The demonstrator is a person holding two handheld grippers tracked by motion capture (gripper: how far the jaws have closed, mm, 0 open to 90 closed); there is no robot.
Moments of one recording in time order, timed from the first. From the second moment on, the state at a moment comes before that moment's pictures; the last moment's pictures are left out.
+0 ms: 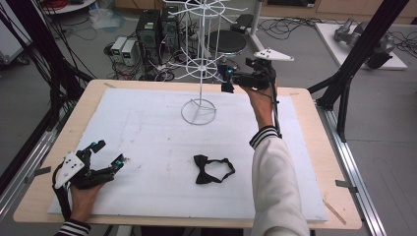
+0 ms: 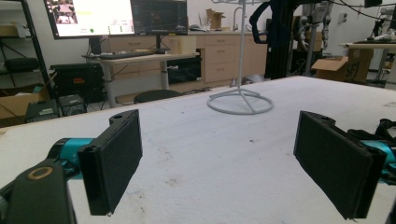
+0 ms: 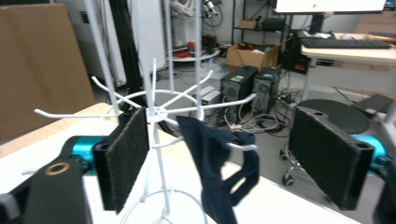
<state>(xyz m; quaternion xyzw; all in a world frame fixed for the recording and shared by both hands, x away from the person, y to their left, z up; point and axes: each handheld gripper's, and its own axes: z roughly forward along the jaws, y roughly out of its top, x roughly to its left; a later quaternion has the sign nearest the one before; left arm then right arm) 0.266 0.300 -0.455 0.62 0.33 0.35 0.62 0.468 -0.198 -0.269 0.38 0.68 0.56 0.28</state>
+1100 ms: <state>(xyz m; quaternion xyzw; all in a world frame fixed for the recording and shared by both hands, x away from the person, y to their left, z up) 0.265 0.301 -0.455 0.62 0.32 0.35 0.63 0.358 -0.253 -0.280 0.28 0.72 0.59 0.22</state>
